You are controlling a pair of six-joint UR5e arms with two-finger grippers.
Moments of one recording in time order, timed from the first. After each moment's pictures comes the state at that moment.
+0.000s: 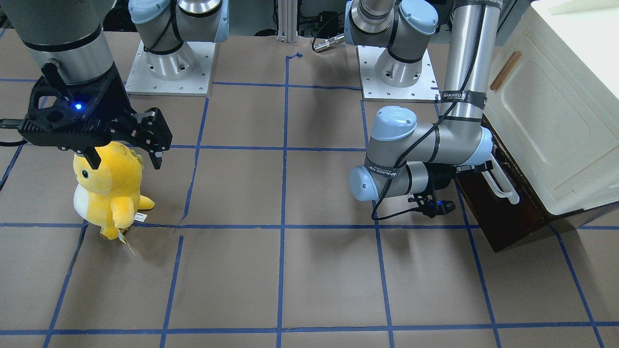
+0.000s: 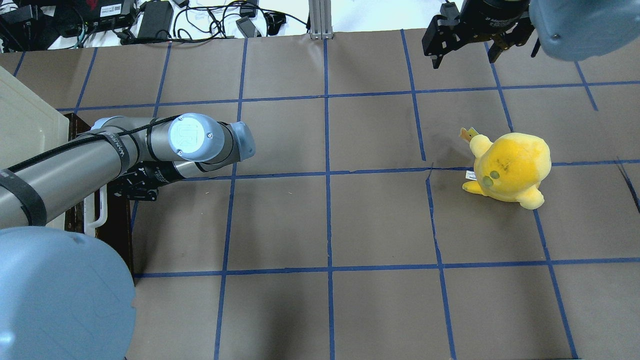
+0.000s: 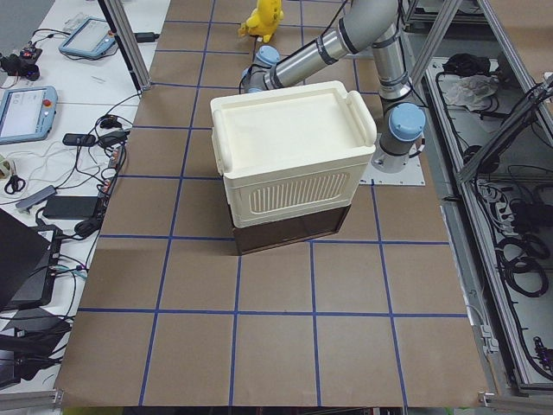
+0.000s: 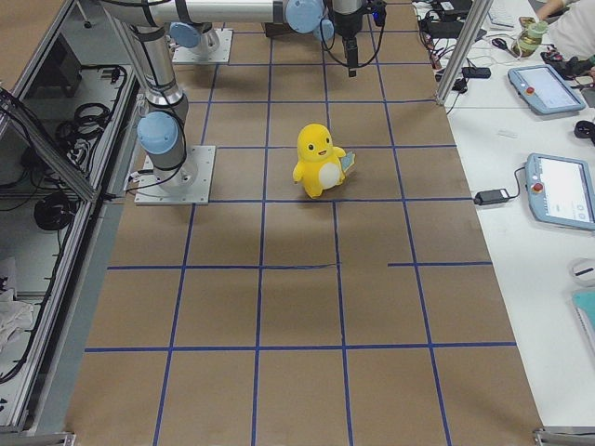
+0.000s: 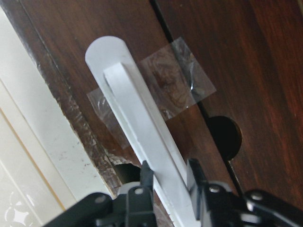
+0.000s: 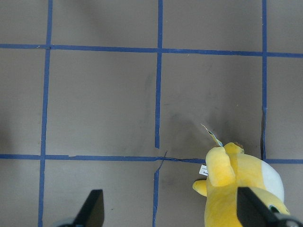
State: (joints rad) left arm -1.65 -2.07 -1.79 -2.01 2.81 -0.76; right arm 1.59 -1.46 1.47 -1.77 -1.60 -0.02
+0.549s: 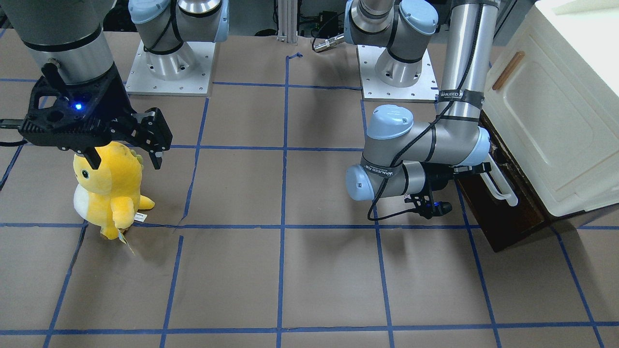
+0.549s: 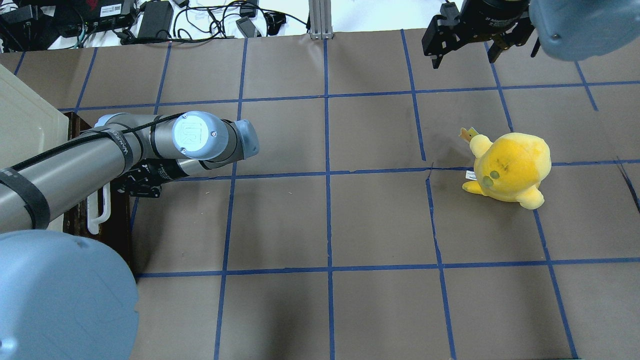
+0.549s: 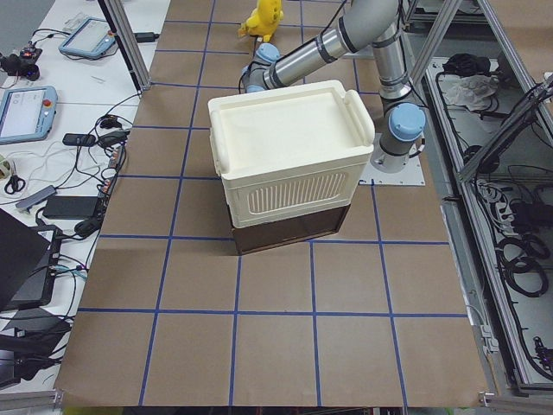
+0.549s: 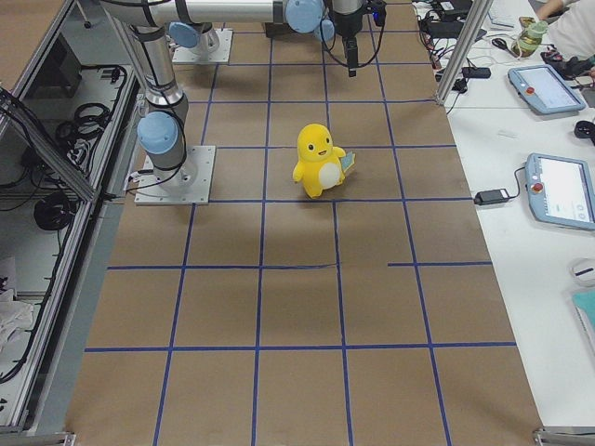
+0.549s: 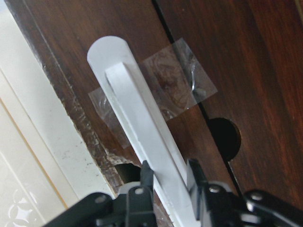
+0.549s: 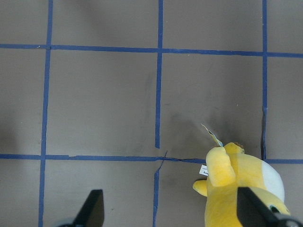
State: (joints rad) left arm -1.67 -2.07 -1.77 -2.02 2.81 -0.75; right arm 1.59 -1.46 1.47 -1.77 -1.60 -0.02
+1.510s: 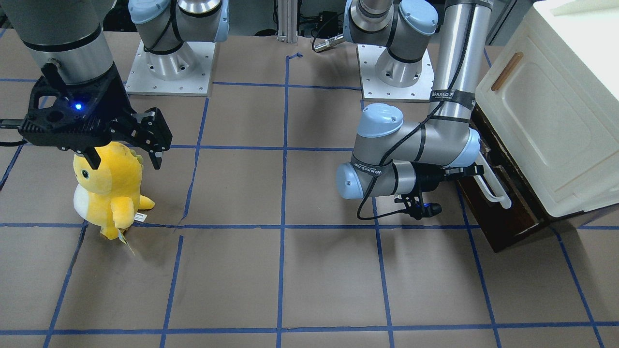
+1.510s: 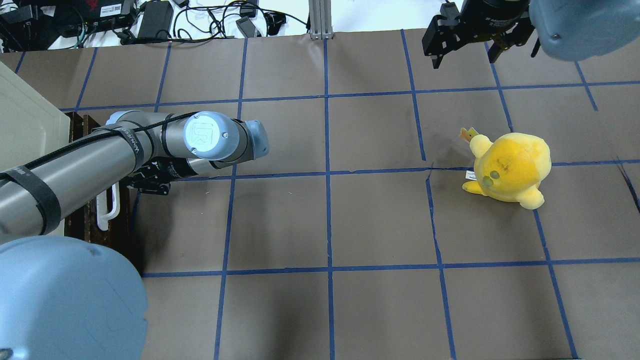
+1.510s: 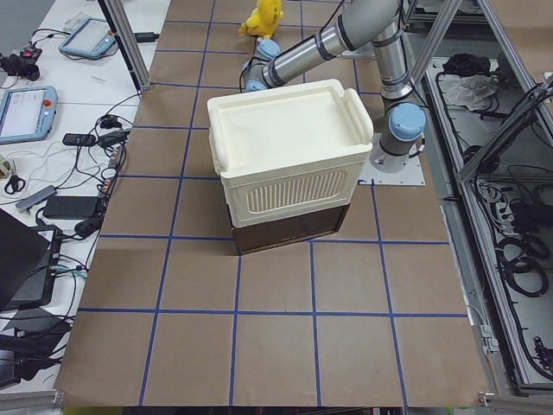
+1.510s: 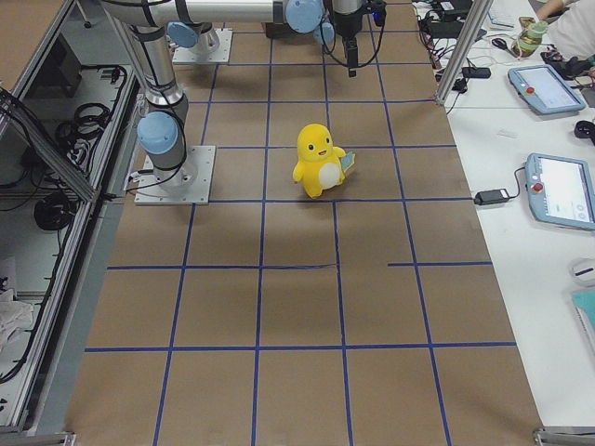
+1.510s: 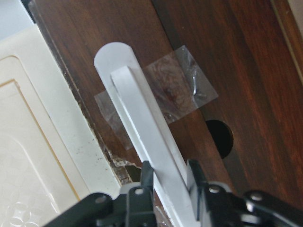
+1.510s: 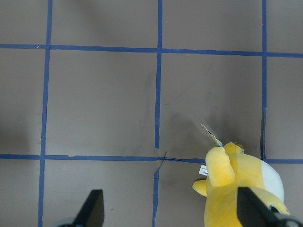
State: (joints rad) left arm -1.71 -2.07 -1.76 -2.02 2.81 -0.74; right arm 1.59 -1.46 1.47 -1.77 -1.60 -0.02
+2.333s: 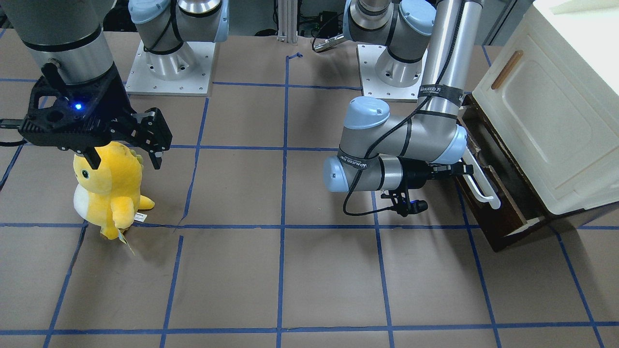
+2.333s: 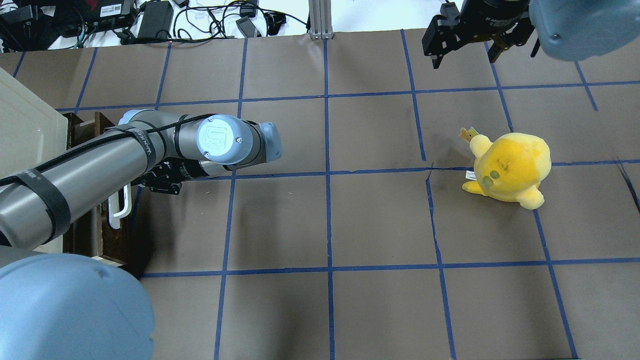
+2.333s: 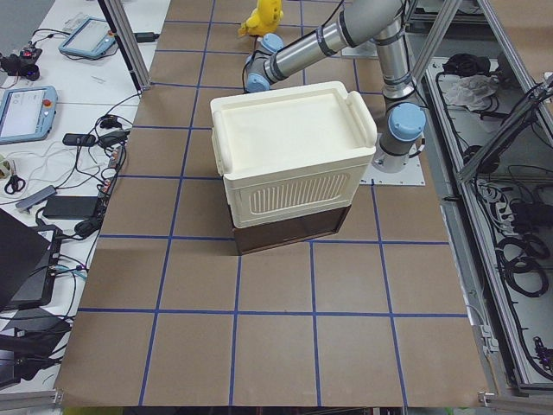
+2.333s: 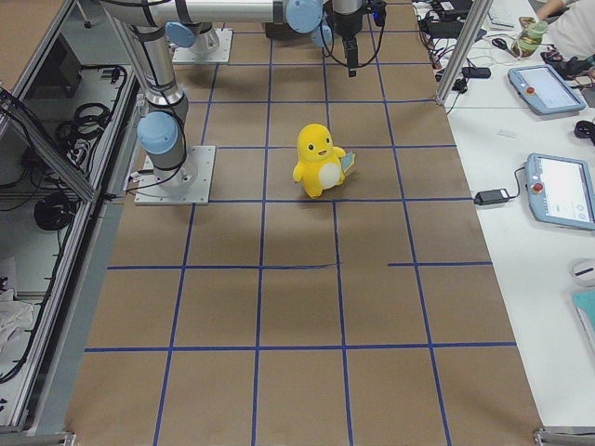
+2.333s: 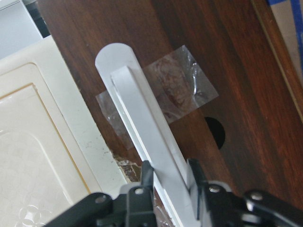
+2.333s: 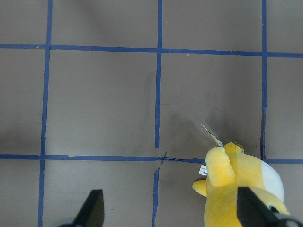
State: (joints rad) left arm -1.76 -2.06 -1.76 -2.01 2.80 -0.74; right arm 1.59 -1.46 1.47 -1.77 -1.60 -0.02
